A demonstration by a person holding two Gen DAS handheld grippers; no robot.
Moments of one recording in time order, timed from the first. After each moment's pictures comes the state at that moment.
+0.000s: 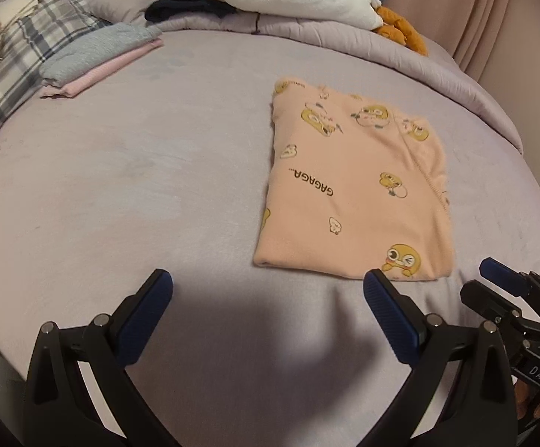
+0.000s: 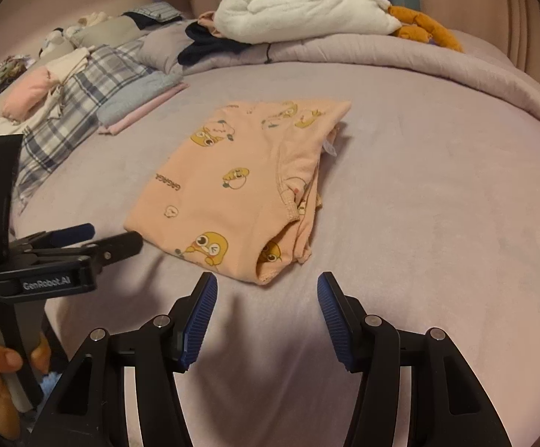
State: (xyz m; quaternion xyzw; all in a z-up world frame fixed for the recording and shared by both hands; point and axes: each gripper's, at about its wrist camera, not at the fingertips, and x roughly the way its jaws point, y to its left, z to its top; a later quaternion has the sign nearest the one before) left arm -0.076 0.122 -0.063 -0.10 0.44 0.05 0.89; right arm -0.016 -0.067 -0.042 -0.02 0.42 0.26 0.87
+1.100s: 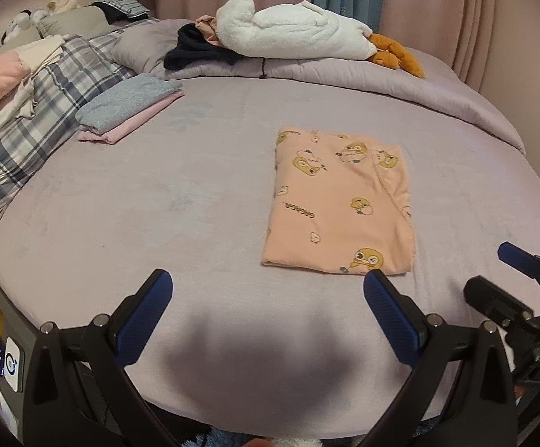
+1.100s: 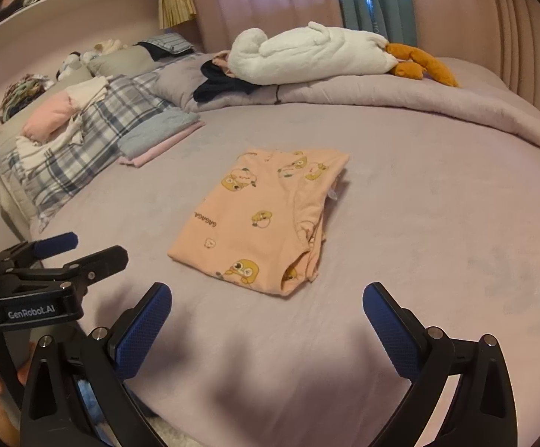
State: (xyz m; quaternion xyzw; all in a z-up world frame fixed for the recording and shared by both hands) left arm -0.124 0.097 -0.004 -0.05 0.39 0.09 0.91; right arm -0.047 -0.077 -0.001 0.01 0.37 0.27 0.89
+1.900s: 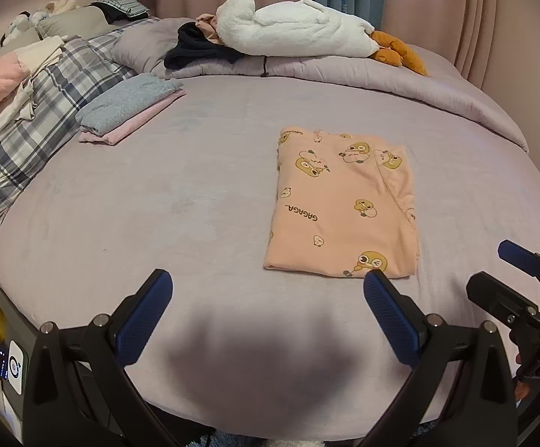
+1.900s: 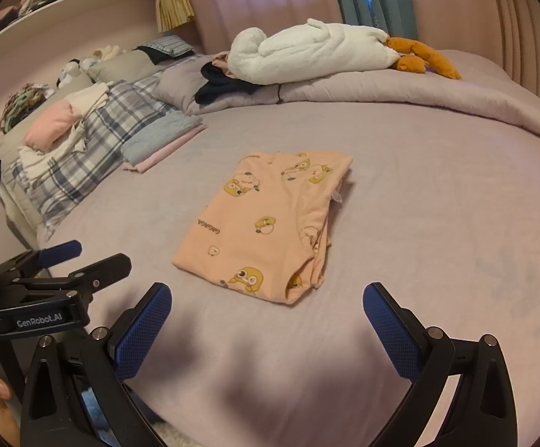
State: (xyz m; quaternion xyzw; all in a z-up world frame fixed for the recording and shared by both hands) left arm -0.118 0.094 -0.001 -0.05 0.40 0.09 0.91; right arm -0.042 -0.077 -0.001 0.02 0.37 0.27 0.89
